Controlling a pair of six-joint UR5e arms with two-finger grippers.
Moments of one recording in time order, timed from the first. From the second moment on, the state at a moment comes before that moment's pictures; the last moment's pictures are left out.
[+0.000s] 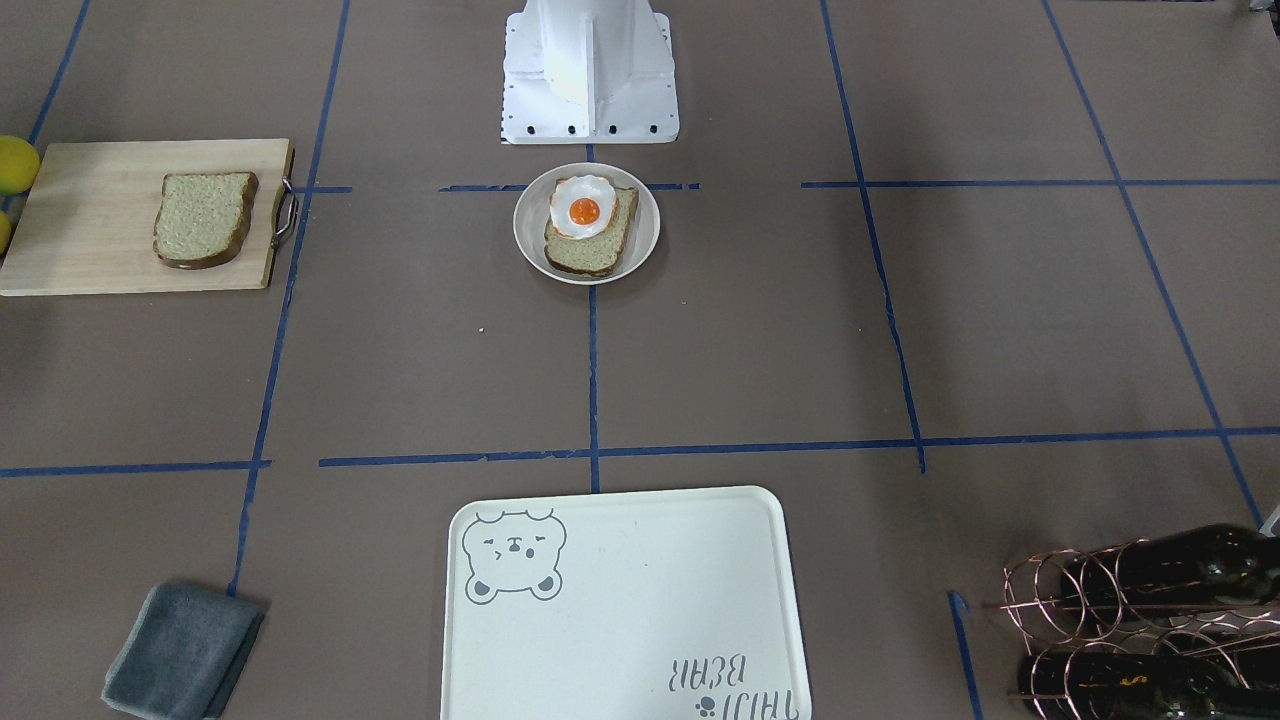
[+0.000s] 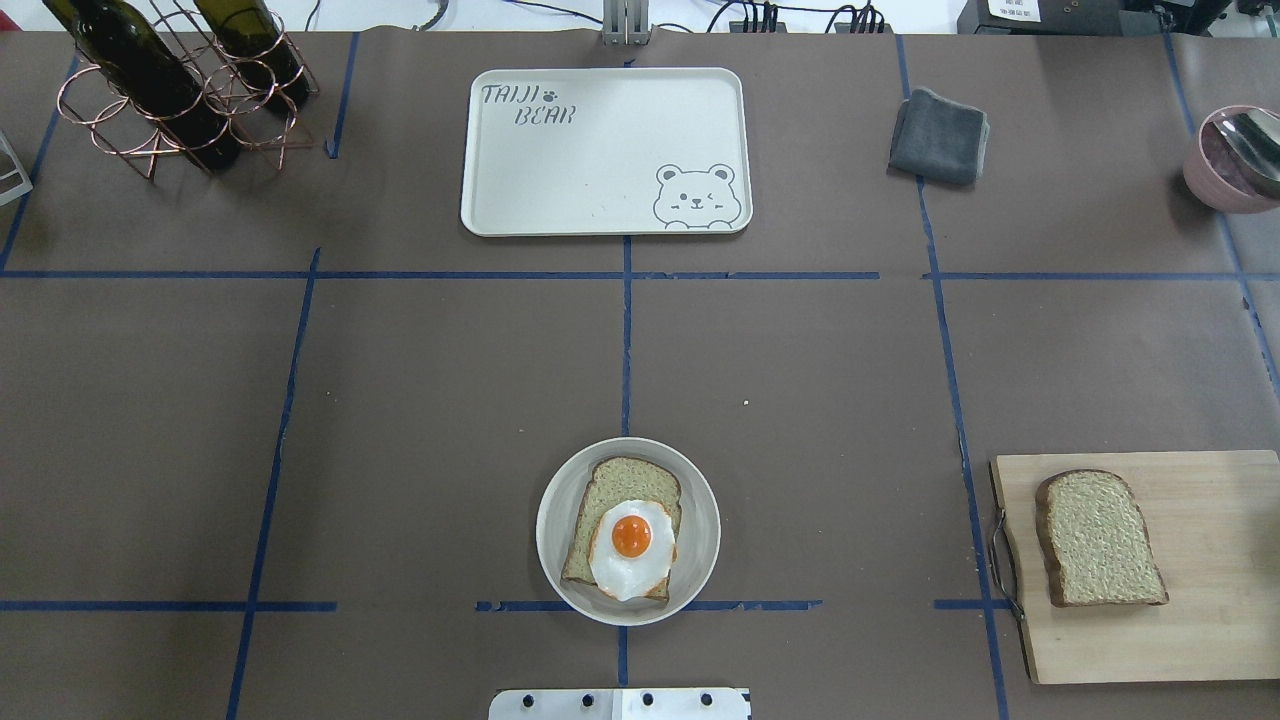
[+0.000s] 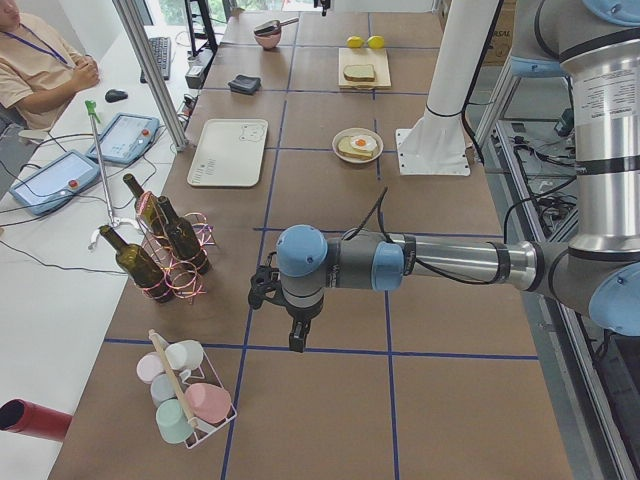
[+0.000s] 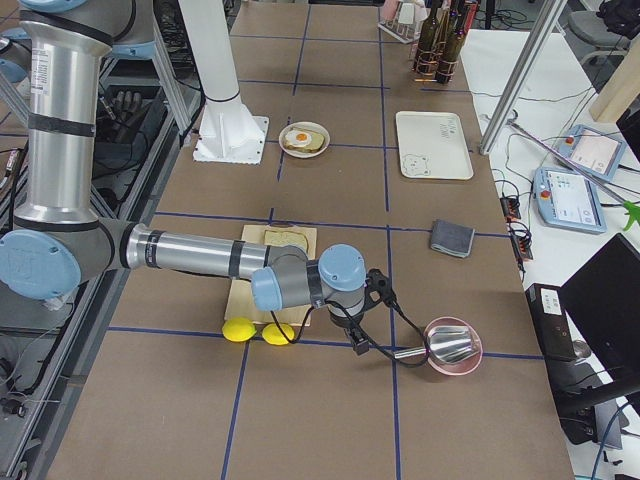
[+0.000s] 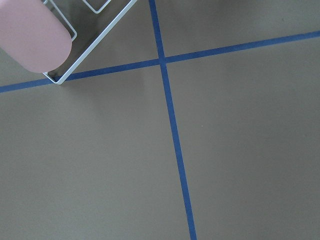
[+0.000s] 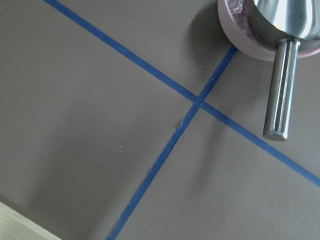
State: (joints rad) left arm -1.59 -1.41 -1.80 -1.53 -2.37 0.17; right arm 1.54 -1.71 1.62 -1.32 2.38 -0.31
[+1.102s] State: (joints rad) left arm -1.59 -1.41 -1.80 -1.53 -2.37 0.17; right arm 1.22 -1.95 1.88 -0.85 2.40 0.60
